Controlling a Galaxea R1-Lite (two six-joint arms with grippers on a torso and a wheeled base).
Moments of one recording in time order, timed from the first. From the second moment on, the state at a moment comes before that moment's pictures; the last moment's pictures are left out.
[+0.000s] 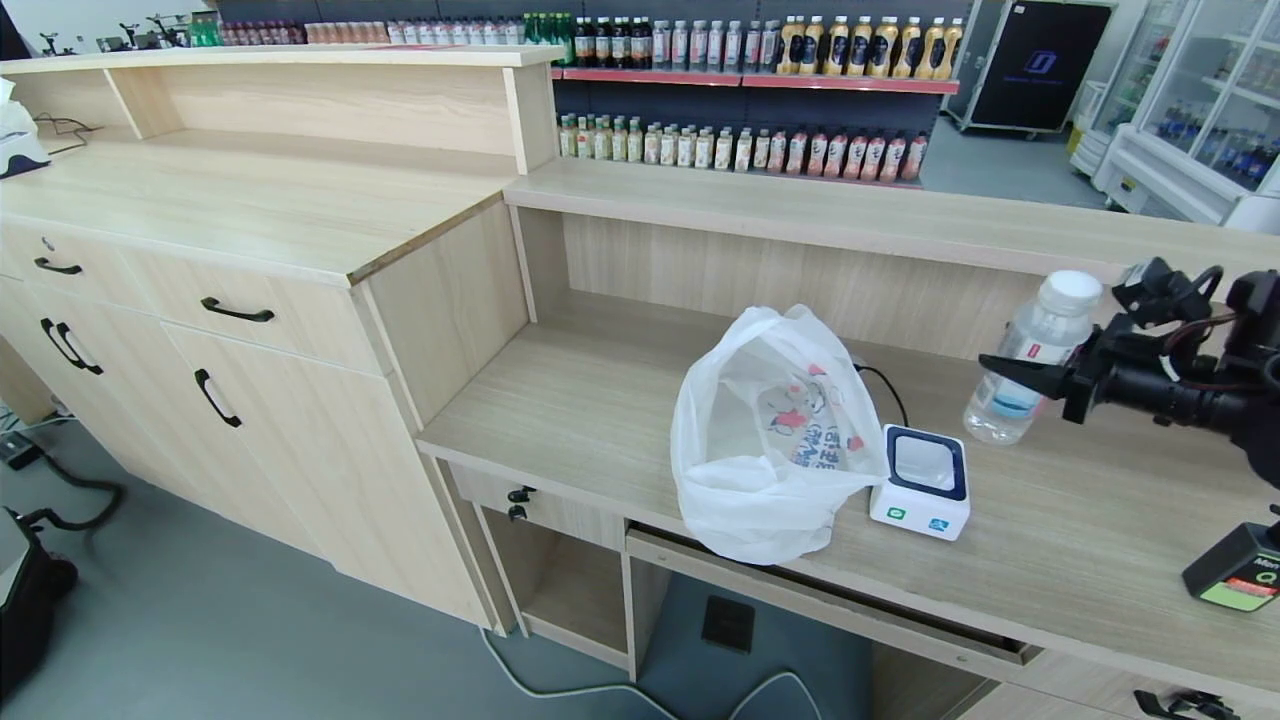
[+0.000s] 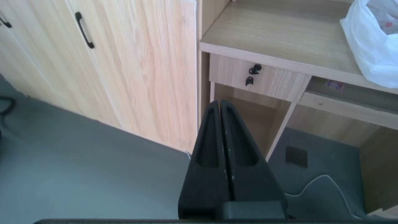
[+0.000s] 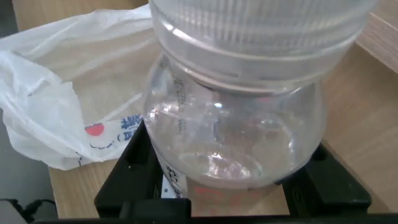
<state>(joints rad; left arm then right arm) 0.00 0.00 0.00 0.00 0.01 0.01 -0.27 1.90 -0.97 -0.81 0.88 -0.46</state>
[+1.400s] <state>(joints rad) 0.00 0.00 0.00 0.00 0.01 0.01 -0.11 1.82 -0.87 -0.94 -0.05 -0.32</state>
